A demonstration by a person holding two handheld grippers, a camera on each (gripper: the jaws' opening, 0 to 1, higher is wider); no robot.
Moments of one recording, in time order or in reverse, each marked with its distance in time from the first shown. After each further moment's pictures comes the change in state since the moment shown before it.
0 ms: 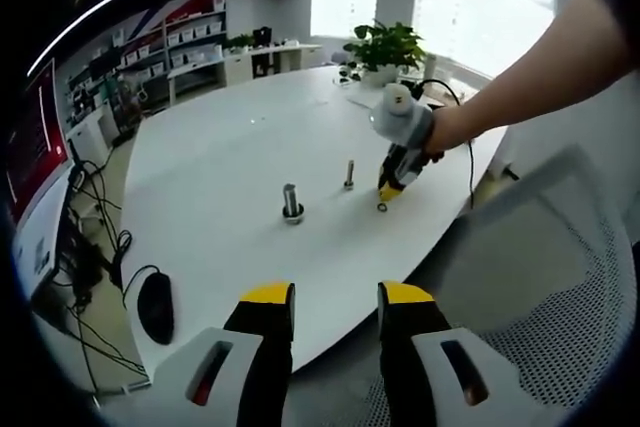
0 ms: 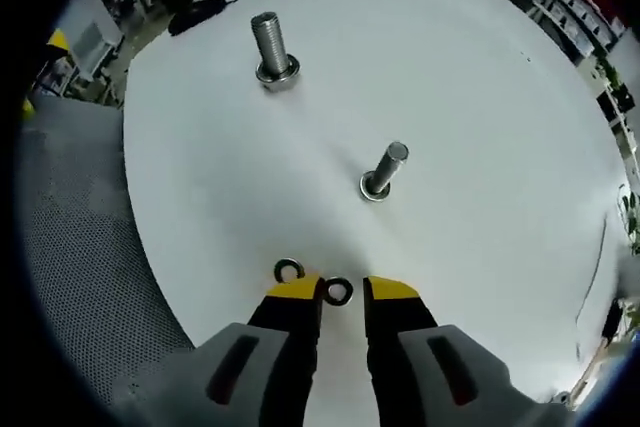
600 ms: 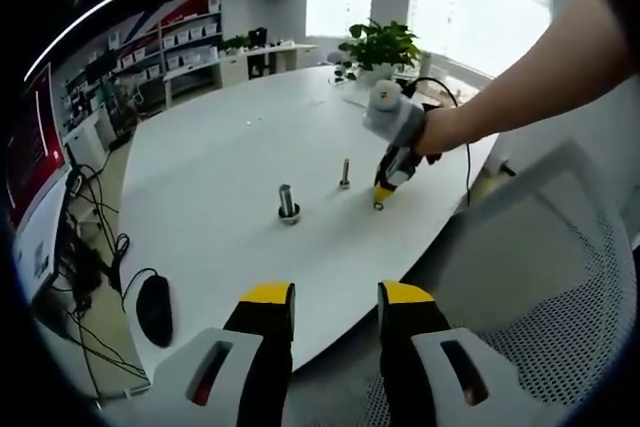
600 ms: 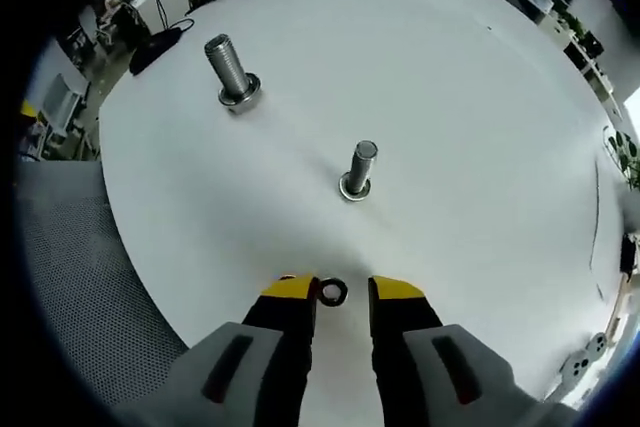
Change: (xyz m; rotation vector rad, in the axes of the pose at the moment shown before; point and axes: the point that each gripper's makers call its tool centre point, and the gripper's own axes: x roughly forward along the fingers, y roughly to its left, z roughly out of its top) left arm 0.000 -0.004 0.000 0.019 0.000 -0.017; right arm 0.000 -0.005 0.000 0.318 -0.029 -0.090
